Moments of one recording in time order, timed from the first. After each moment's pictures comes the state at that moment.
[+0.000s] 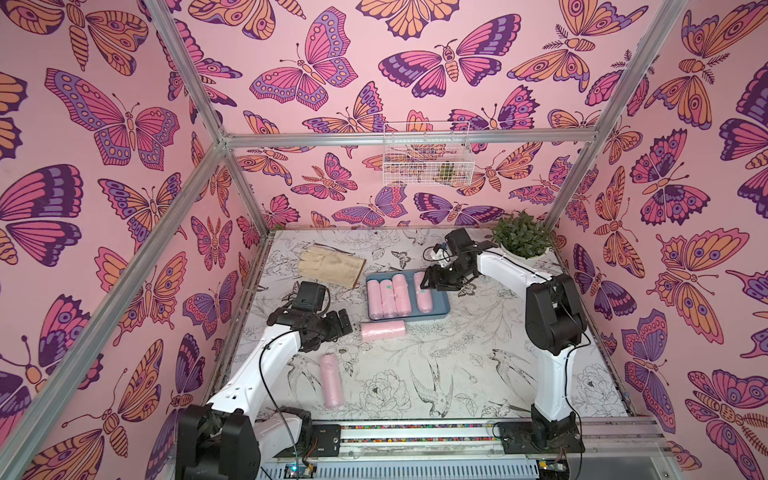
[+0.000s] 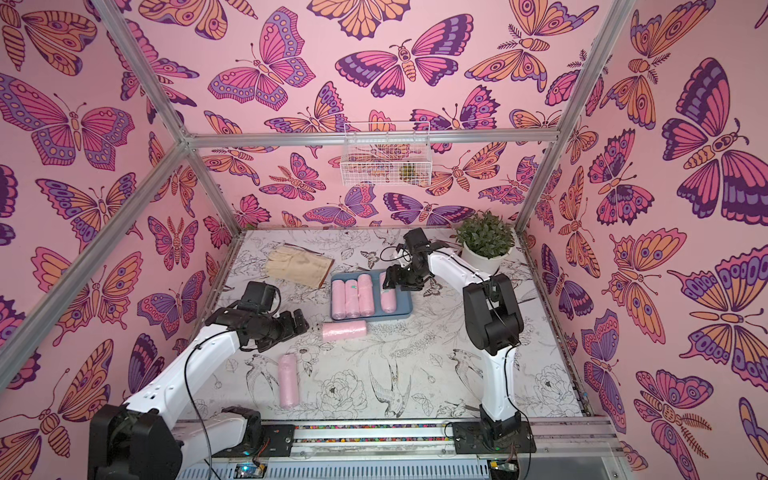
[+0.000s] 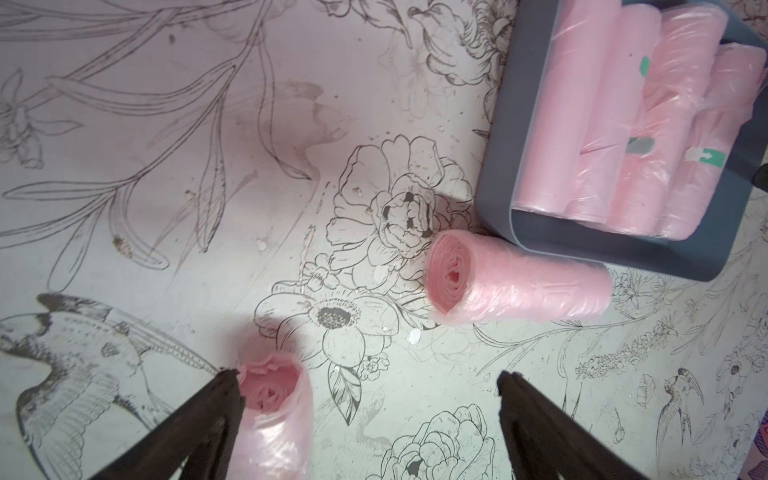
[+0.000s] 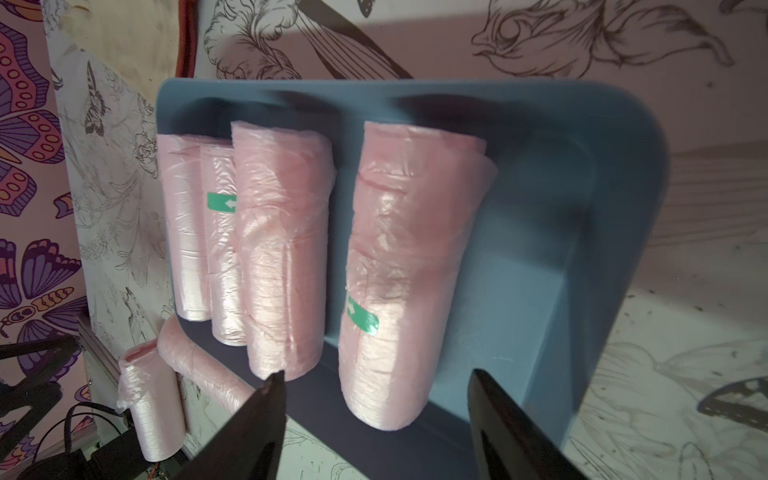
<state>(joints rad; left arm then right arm) -0.18 1.14 0.80 -0.83 0.13 -0.57 0.46 2.07 1.64 -0.77 -0.45 0.28</state>
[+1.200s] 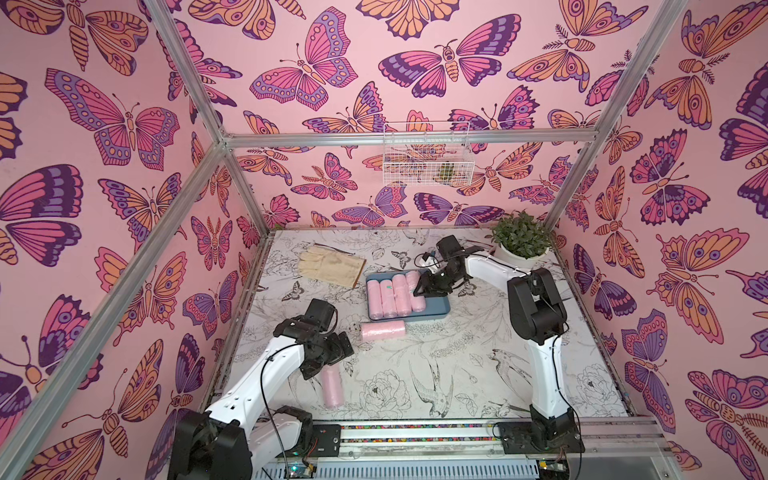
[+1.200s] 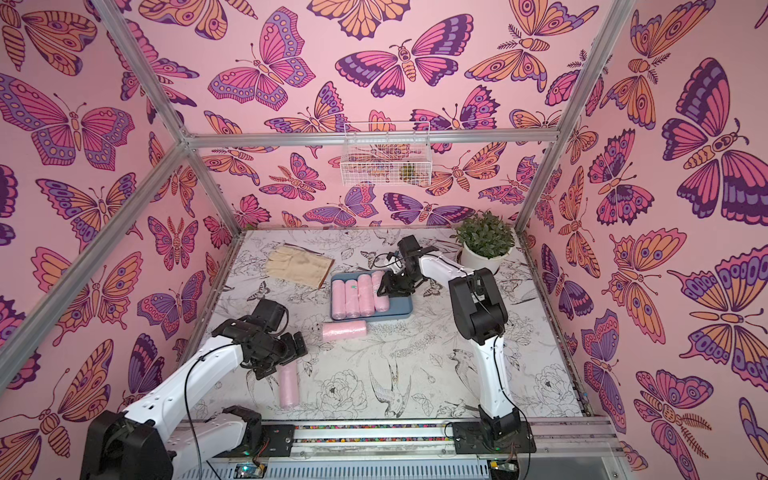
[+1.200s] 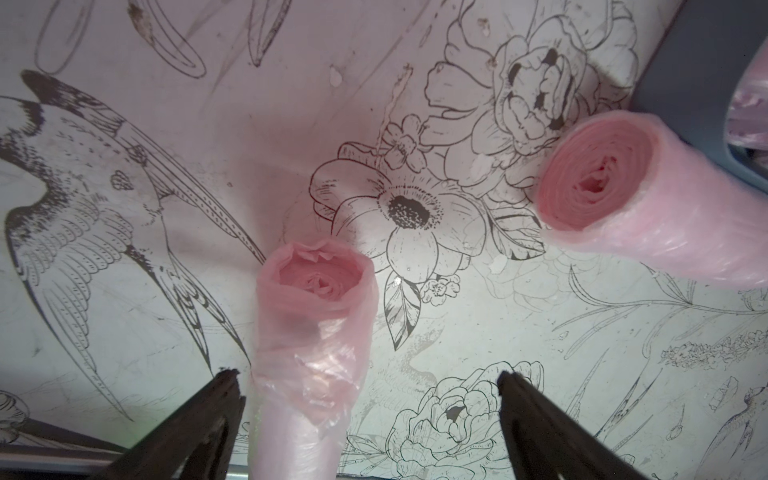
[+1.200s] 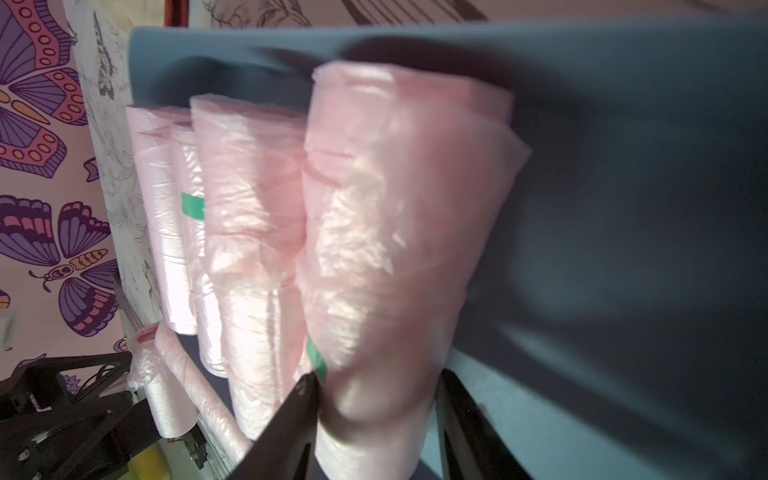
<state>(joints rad) -0.28 1.11 0.70 -0.95 0.10 -0.75 0.48 2.23 1.70 -0.71 -0.61 0.24</state>
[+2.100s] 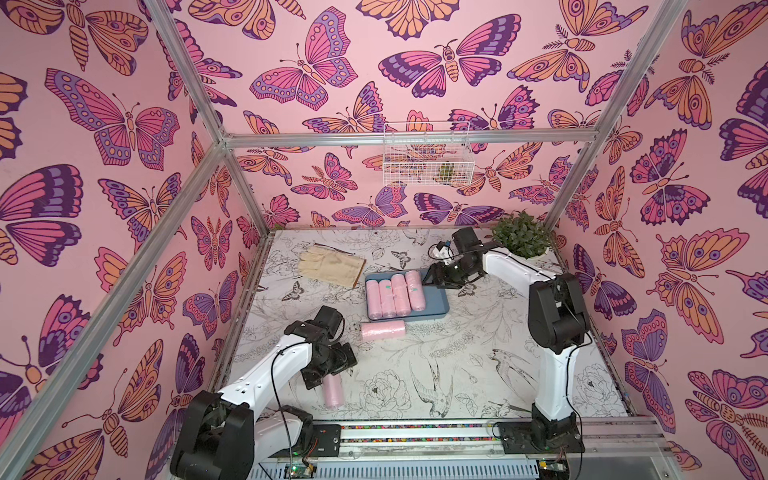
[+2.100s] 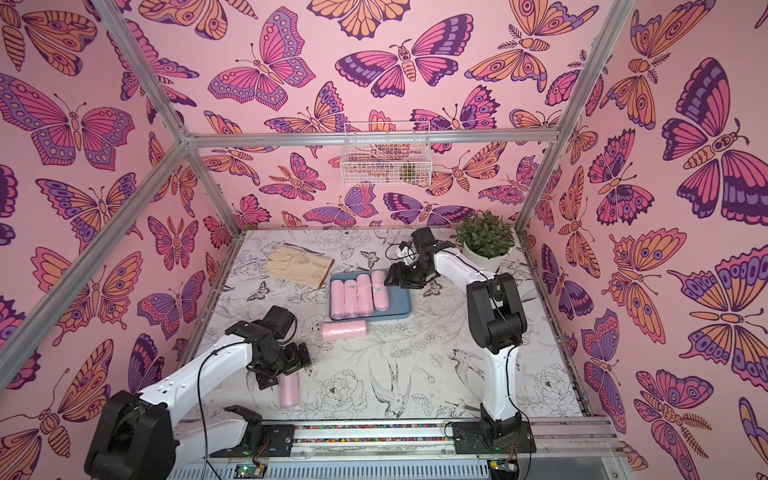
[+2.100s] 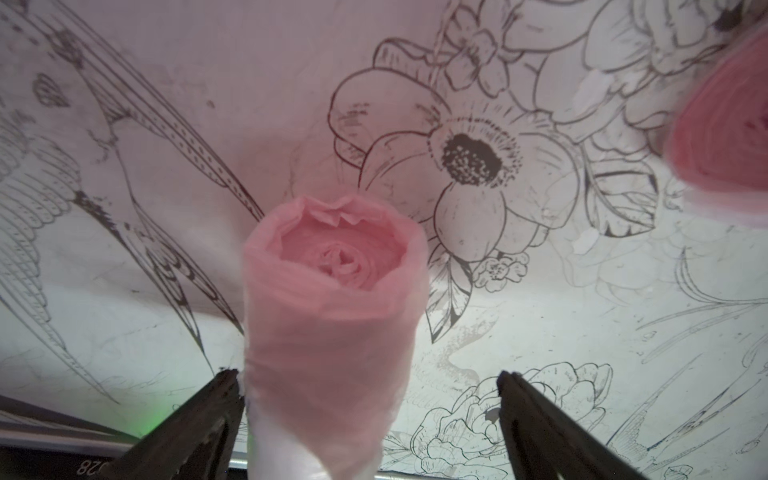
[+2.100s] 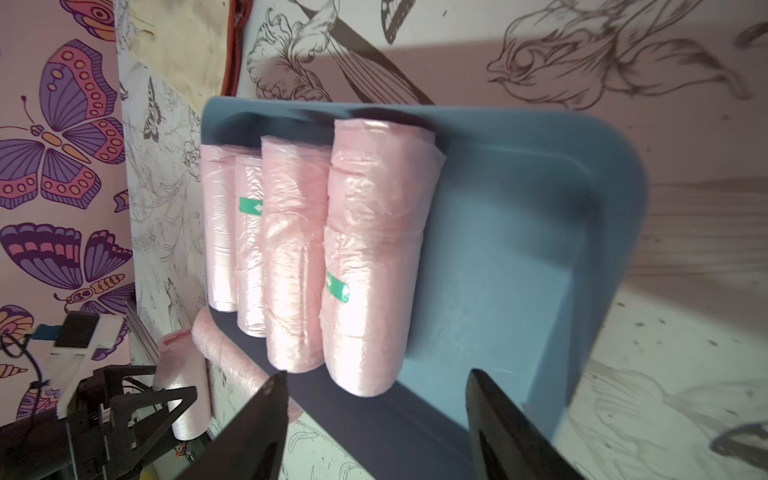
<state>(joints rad) -0.35 1.18 0.64 -0.95 0.11 -0.80 0.41 2.04 1.61 -0.71 -0.57 0.26</state>
